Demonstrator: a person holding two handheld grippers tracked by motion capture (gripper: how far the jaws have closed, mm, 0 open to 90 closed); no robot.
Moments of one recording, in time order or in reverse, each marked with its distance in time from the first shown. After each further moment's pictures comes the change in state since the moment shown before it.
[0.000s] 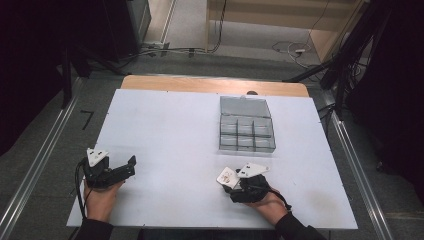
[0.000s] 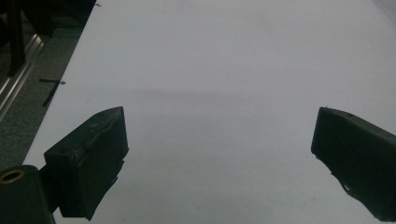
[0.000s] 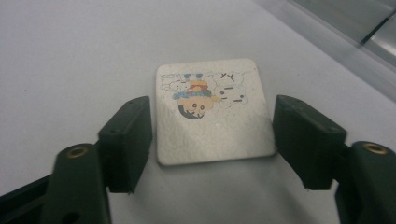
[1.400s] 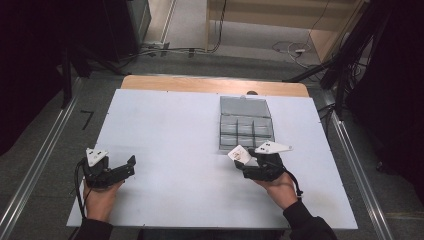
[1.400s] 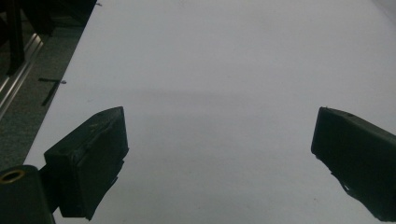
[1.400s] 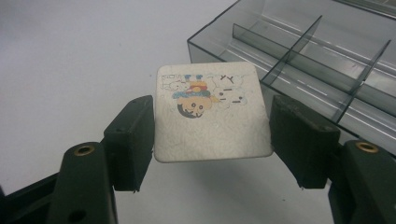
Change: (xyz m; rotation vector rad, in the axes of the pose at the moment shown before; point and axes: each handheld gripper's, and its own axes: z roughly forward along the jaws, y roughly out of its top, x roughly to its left) left arm 0.001 0.000 0.000 0.001 -0.004 -0.006; right arm -0.049 0.031 -0.031 -0.123 -0.039 0.151
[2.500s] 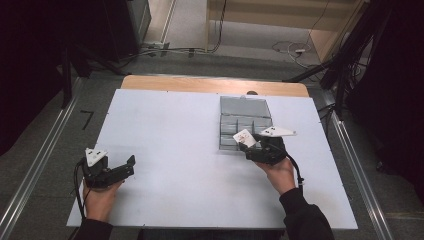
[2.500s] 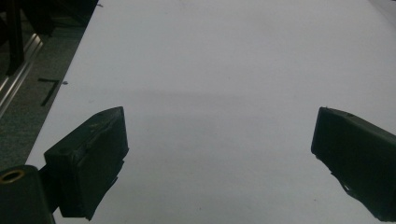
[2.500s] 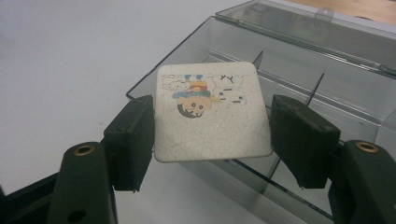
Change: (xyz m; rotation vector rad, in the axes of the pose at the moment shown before) left arm 0.001 0.000 0.000 -0.007 -0.001 -0.003; right arm -0.028 0.026 0.011 -0.045 -0.091 0.075
